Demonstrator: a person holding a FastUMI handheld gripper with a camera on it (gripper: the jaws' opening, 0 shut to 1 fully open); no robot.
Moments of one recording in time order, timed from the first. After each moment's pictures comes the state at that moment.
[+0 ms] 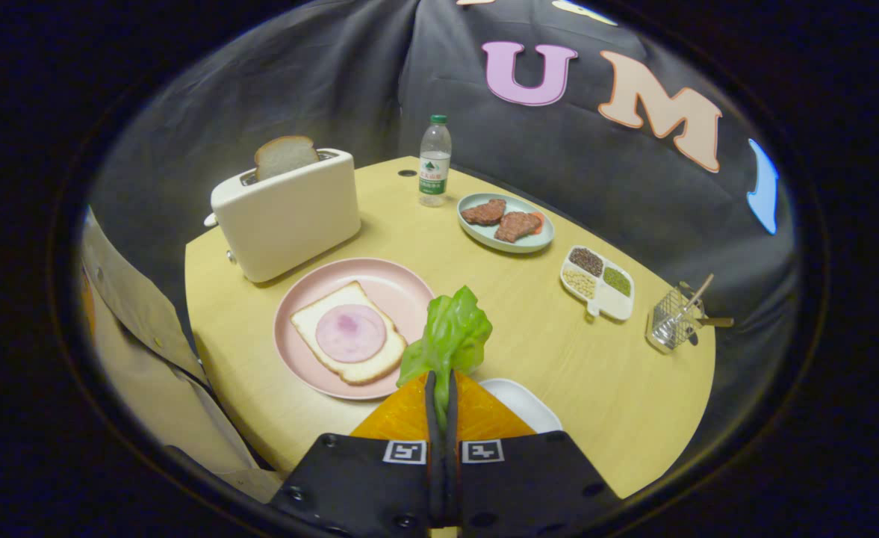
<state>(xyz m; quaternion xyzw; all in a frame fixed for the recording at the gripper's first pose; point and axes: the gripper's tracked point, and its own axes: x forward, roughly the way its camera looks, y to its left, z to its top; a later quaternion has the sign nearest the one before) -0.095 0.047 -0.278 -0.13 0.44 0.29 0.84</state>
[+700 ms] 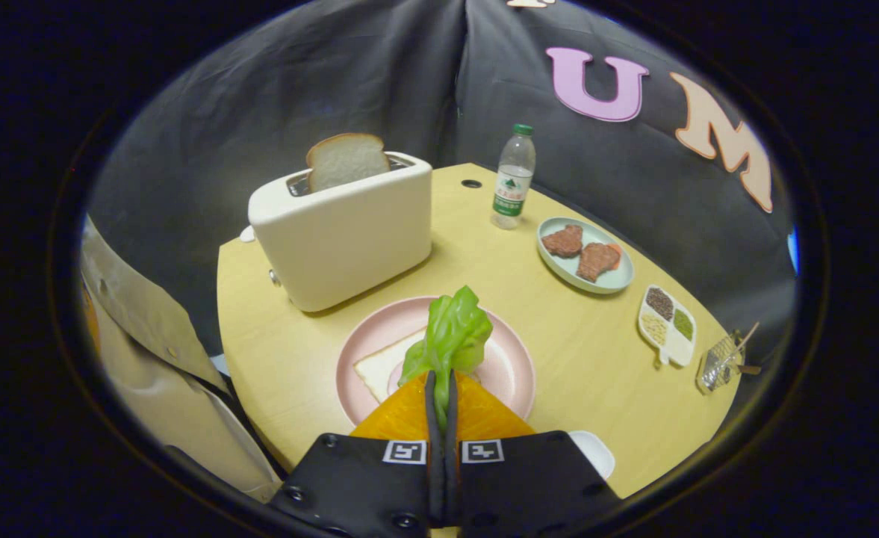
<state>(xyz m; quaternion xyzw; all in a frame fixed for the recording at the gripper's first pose) -0.100 0.162 -0.287 -0.12 0.43 0.37 0.81</state>
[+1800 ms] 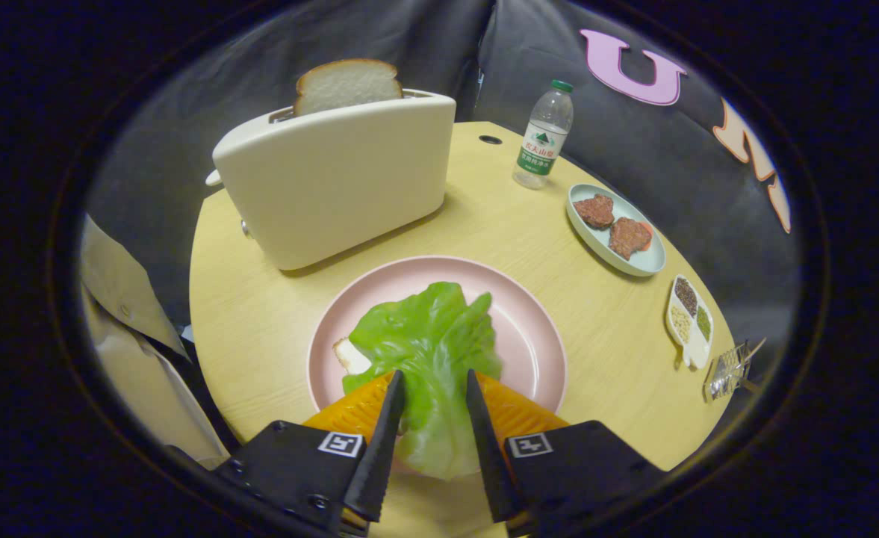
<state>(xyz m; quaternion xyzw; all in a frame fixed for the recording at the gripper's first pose) -0.103 0.164 -0.343 -0.19 0.48 0.37 0.77</state>
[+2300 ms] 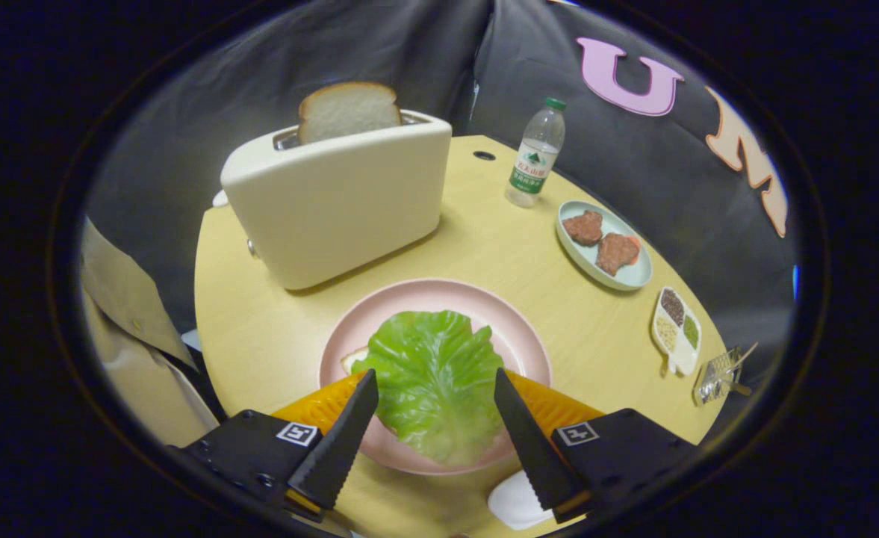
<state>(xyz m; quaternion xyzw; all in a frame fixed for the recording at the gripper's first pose) -0.088 0.173 -0.306 -0.18 0.46 0.36 0.79</state>
